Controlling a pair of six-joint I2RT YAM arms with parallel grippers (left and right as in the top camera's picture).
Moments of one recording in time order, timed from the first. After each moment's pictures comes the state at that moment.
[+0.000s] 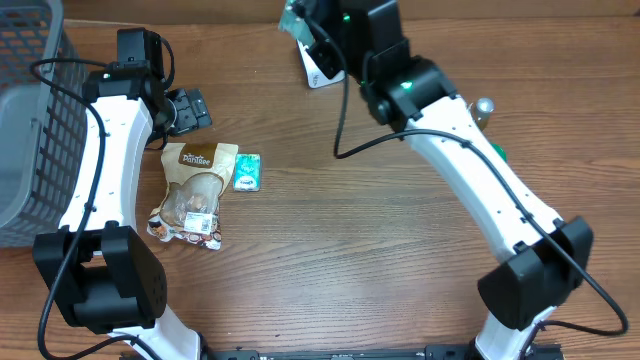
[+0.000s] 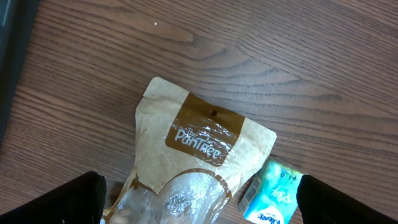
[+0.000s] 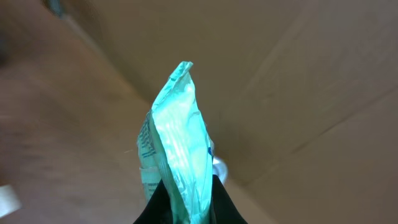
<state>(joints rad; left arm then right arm) 0.07 1.84 1.64 -1.03 -0.07 -0.32 0.53 1.90 1.87 -0.36 0.06 -0.39</state>
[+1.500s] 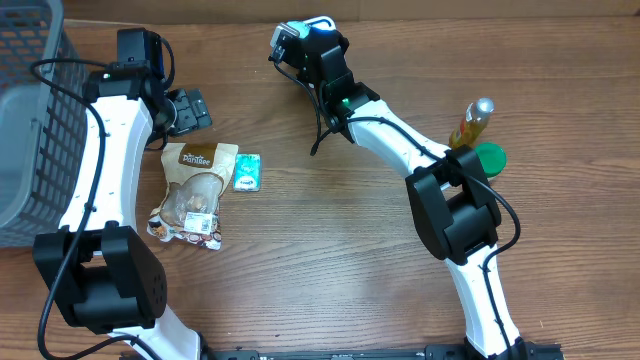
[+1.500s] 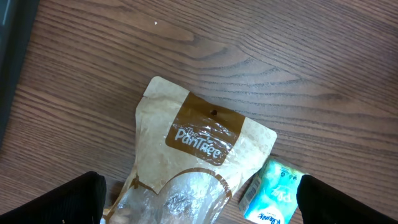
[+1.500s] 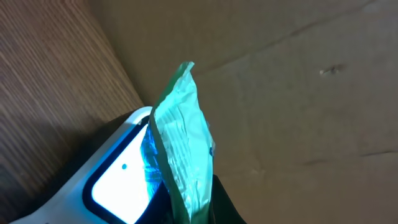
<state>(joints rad) 0.07 1.84 1.64 -1.03 -0.07 -0.32 0.53 2.36 1.86 0.13 0.33 -0.90</state>
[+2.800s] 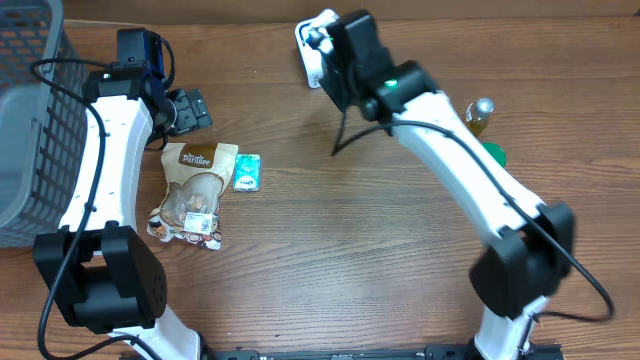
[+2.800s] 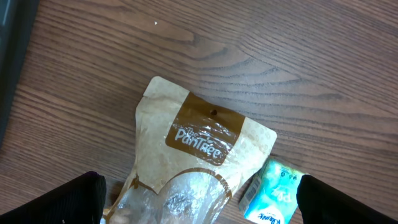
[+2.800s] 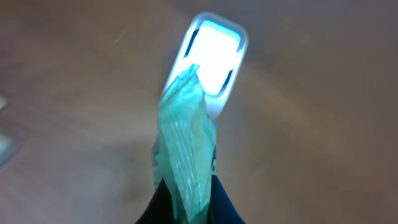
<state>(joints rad) 0.07 1.84 1.64 -1.03 -0.07 -0.32 0.52 1.95 1.86 -0.77 0.16 -0.21</state>
